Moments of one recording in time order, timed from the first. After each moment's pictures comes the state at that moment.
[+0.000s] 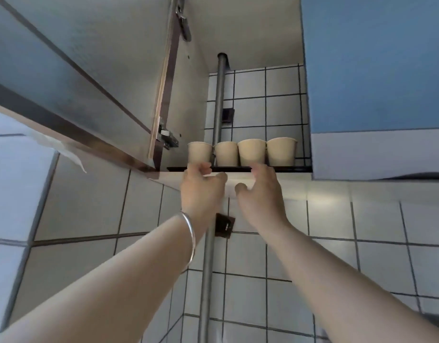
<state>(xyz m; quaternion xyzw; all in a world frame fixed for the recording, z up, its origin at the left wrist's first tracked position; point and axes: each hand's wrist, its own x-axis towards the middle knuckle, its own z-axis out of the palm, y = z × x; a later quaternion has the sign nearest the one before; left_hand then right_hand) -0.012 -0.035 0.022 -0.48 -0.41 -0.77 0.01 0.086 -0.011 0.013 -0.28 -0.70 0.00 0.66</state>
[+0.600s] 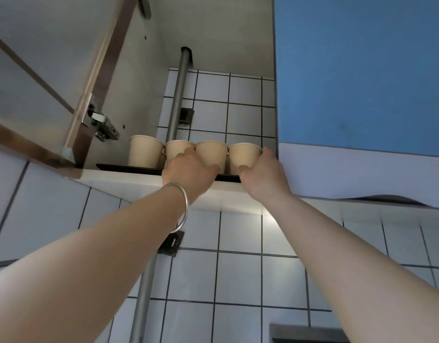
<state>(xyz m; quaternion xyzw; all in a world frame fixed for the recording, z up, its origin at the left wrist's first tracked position) 0.014 0.075 0.094 -0.57 -0.55 -0.59 0.17 0.151 0.061 0.093 -0.44 -0.64 -0.11 0.62</state>
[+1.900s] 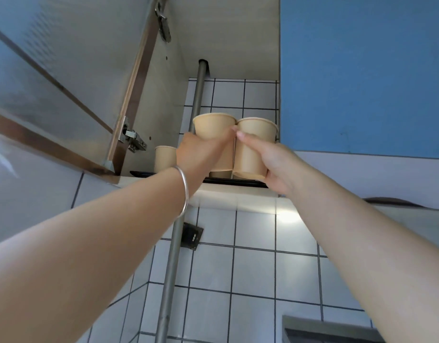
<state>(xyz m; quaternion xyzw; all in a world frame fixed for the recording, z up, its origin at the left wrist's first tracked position) 0.035 -0.018 0.111 -0.50 -0.42 -0.76 -0.06 0.161 -0.002 0.115 -0.21 -0.69 0.35 0.60</state>
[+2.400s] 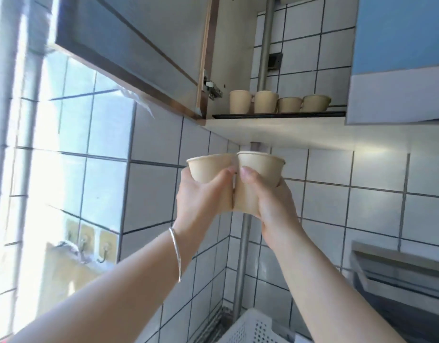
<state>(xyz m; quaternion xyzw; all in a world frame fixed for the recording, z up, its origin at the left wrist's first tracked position) 0.009 -0.144 -0.098 -0.39 -0.48 -0.78 -0.10 0.107 -0.088 -0.092 -0.14 -0.61 0.52 0.58</state>
